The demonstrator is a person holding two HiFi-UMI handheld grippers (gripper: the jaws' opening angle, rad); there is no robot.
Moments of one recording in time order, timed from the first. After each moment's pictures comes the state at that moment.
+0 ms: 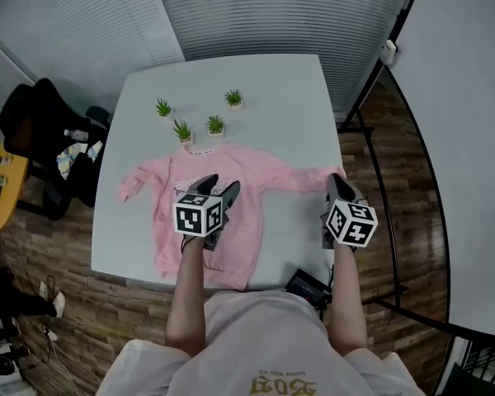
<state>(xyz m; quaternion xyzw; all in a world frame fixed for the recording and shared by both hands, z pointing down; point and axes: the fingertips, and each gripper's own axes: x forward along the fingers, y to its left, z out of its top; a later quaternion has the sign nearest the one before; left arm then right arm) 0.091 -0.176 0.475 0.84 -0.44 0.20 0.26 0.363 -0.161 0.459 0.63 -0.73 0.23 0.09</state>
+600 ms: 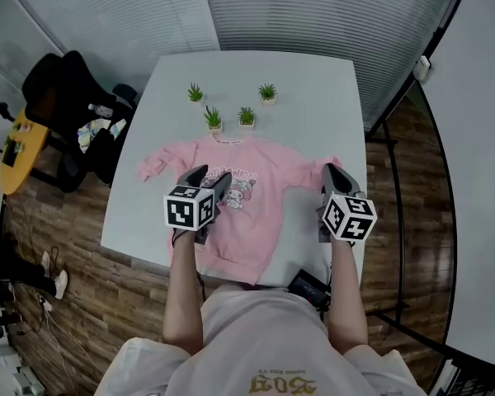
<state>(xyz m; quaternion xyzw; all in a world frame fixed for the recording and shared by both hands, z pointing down) -0.002 -0.165 0.448 0.79 -0.52 0.22 0.24 0.269 -0.188 0.433 0.56 -0.80 0.21 0.07</state>
